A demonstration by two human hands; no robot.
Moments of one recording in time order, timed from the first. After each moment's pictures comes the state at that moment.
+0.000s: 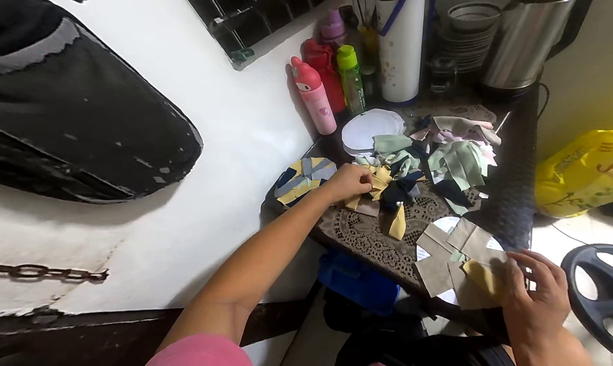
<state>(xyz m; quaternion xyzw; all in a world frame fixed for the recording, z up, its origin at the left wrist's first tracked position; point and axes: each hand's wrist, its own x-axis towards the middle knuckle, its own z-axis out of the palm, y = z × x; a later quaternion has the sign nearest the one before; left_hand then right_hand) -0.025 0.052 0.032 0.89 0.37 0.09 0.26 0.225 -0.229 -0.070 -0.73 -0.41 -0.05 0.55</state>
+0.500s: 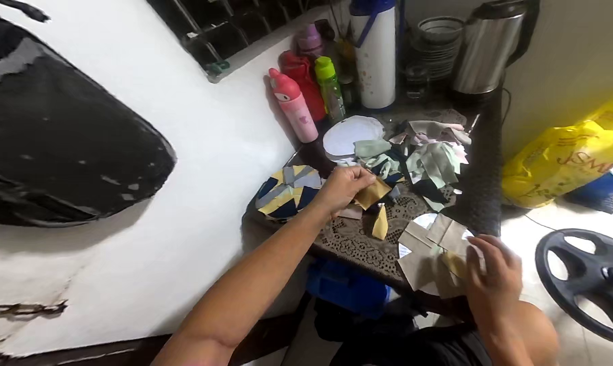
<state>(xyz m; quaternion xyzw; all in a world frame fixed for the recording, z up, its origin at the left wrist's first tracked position) 0.010 -0.011 0.062 0.71 0.43 0.25 0.49 0.217 -0.228 -0.061 -0.70 -0.49 -0.09 0.51</state>
